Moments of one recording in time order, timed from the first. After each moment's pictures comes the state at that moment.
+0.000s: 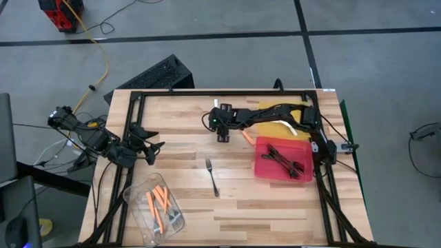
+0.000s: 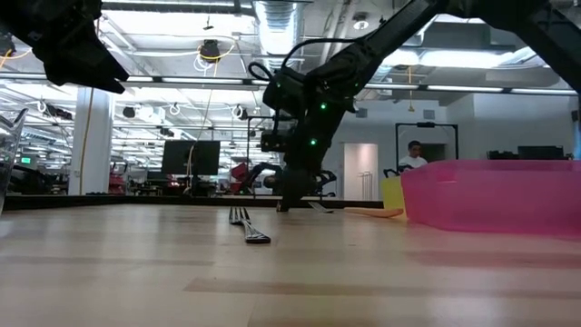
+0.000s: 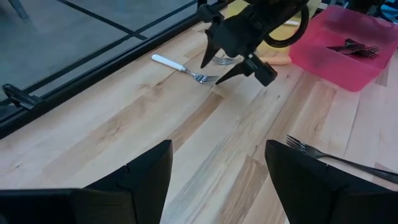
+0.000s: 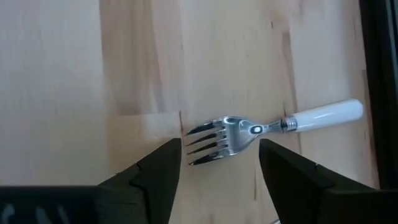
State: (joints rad) left arm -0.51 0.57 0.59 -0.93 -0.90 -0.88; right arm -0.26 2.17 1.51 -0.34 0.29 -0.32
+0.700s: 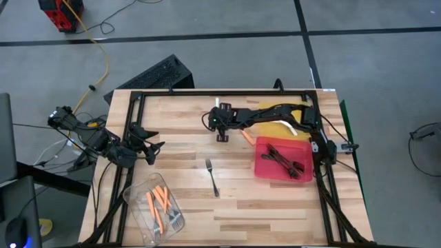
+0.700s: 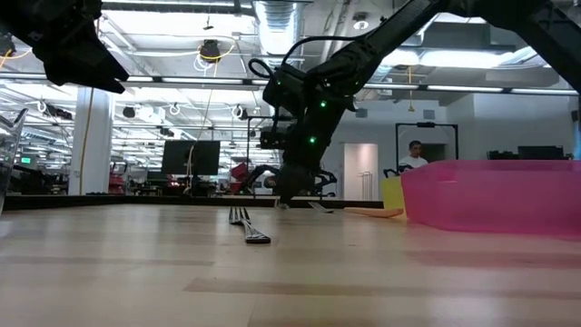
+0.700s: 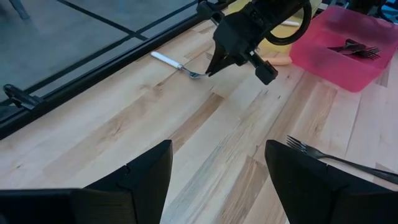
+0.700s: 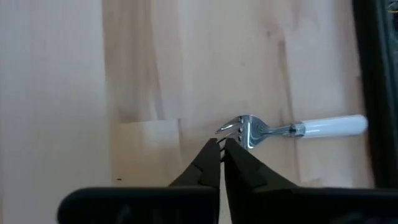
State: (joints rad) left arm -0.51 0.57 0.59 -0.93 -0.90 -0.88; right arm -0.26 2.16 1.51 -0.34 0.28 -0.32
